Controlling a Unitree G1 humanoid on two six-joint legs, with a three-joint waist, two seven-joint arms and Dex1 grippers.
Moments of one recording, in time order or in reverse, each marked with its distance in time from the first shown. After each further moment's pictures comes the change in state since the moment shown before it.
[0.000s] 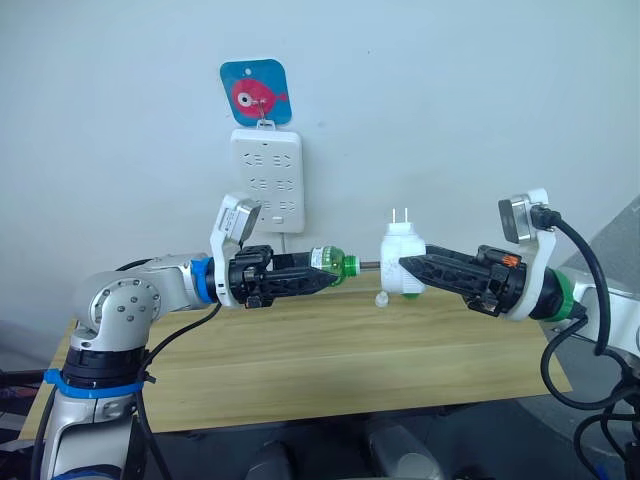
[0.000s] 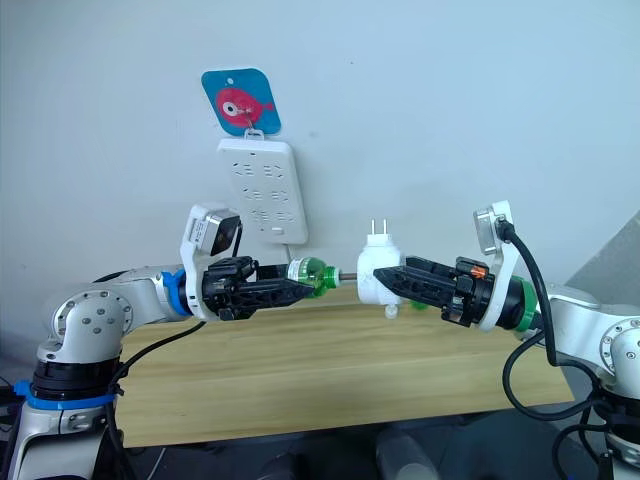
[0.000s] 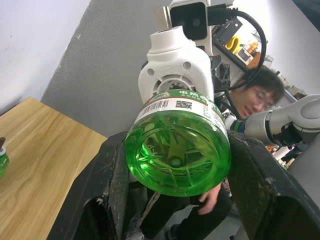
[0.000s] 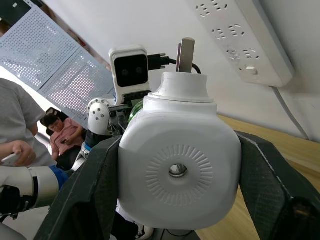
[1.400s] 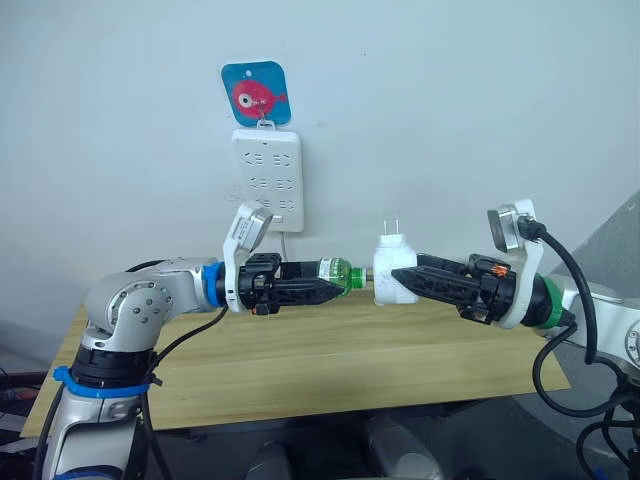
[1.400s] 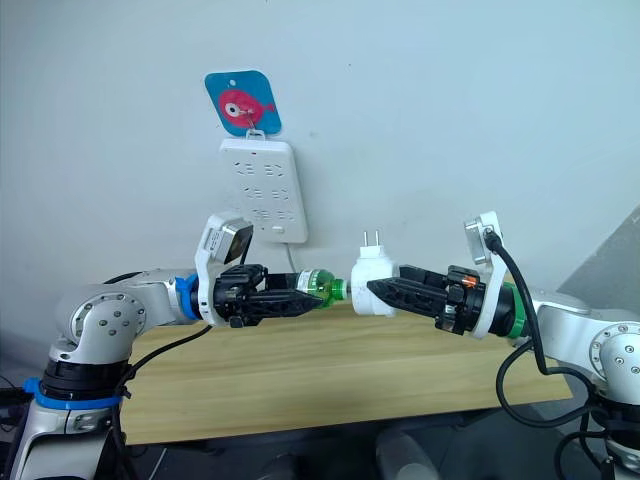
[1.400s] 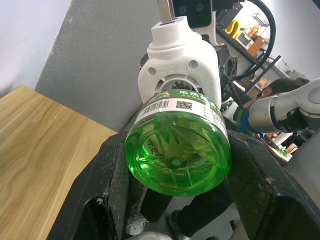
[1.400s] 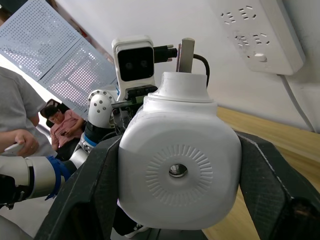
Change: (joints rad) left arm 0.001 -0.008 -0.059 0.002 0.072 -0.029 -0.045; right arm 0.021 -0.012 0.049 -0.015 -0.050 -0.029 0.034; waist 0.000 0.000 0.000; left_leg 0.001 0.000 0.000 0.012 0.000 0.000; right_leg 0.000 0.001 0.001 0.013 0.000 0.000
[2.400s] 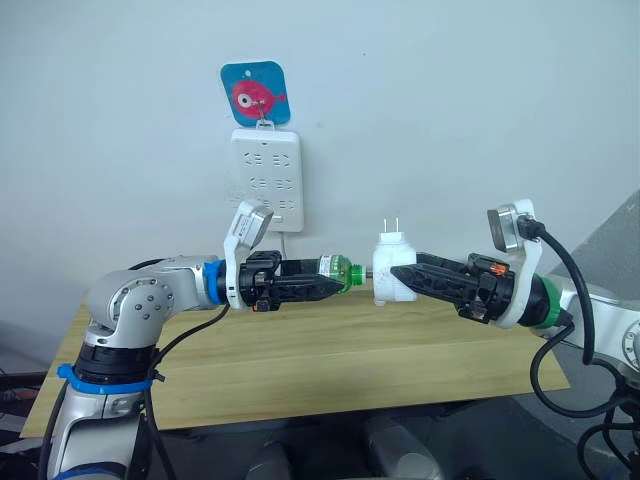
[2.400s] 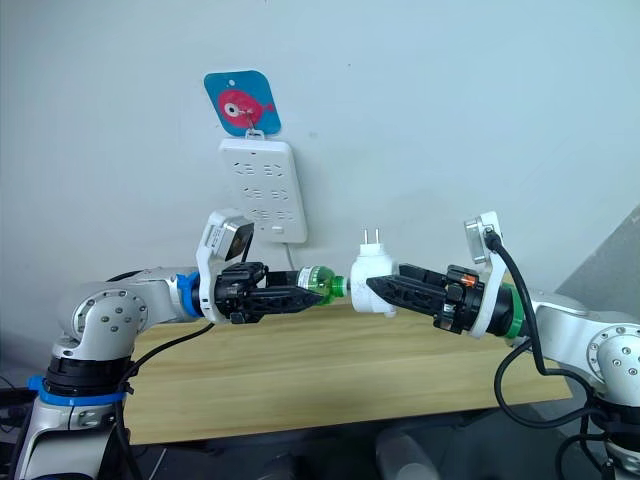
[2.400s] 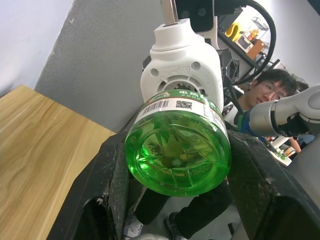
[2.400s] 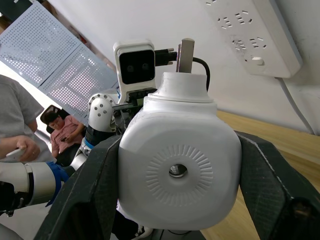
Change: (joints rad) left arm -0.016 -0.011 0.010 0.020 0.008 0.024 -0.002; right arm 0.011 -0.005 0.018 -0.004 0.012 -0.036 -0.012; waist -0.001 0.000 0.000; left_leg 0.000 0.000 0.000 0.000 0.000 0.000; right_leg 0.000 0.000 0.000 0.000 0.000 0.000
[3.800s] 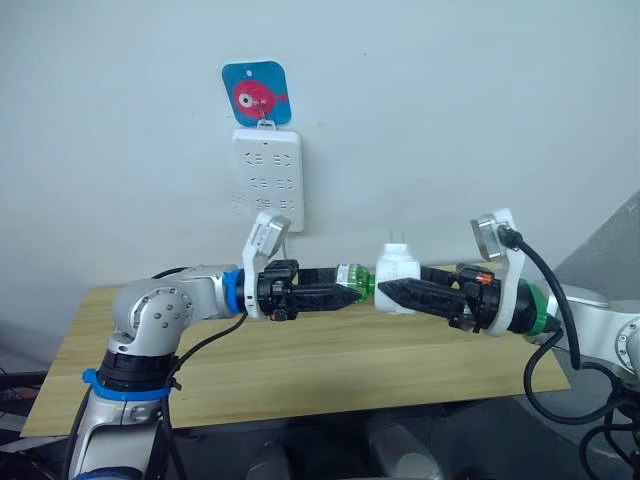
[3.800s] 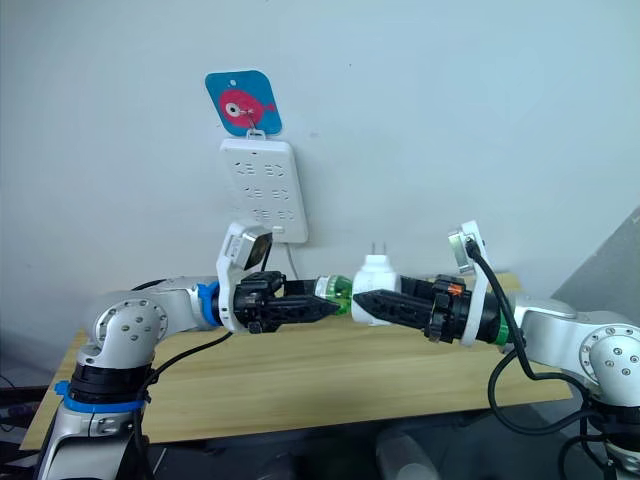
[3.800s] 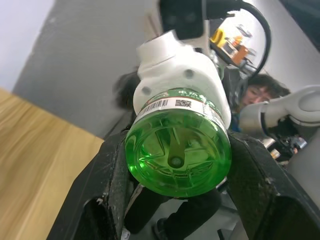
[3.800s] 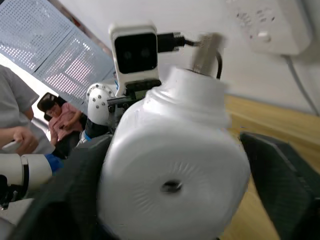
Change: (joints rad) left arm 0.025 -0.101 -0.036 -0.044 -0.015 -0.002 0.042; right arm -0.012 -0.030 0.079 -0.022 0.044 0.012 -0.066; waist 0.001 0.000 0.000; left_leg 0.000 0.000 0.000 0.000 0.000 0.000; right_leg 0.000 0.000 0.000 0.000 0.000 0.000
